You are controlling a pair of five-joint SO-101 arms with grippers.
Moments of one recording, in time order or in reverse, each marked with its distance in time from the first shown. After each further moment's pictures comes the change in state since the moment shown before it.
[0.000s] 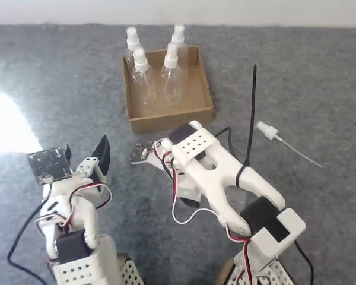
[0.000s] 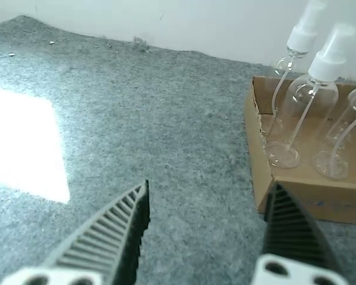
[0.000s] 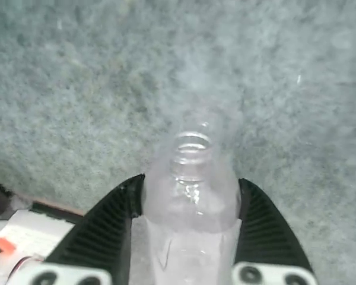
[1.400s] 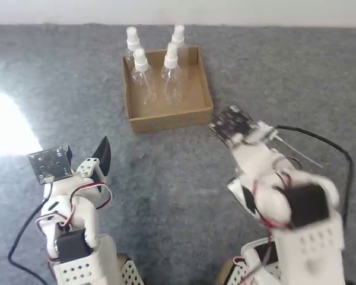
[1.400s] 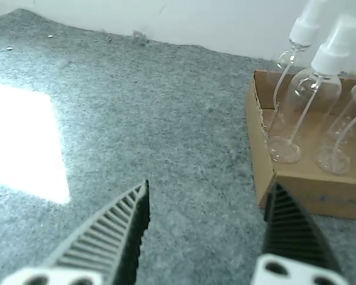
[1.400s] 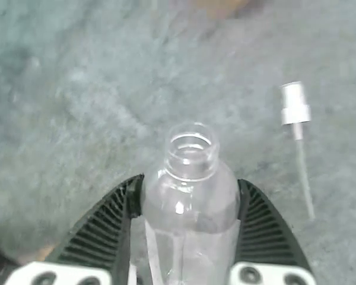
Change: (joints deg) left arm 0.0 0.0 0.9 0.0 0.0; right arm 21.5 -62.7 7.6 13.1 -13.0
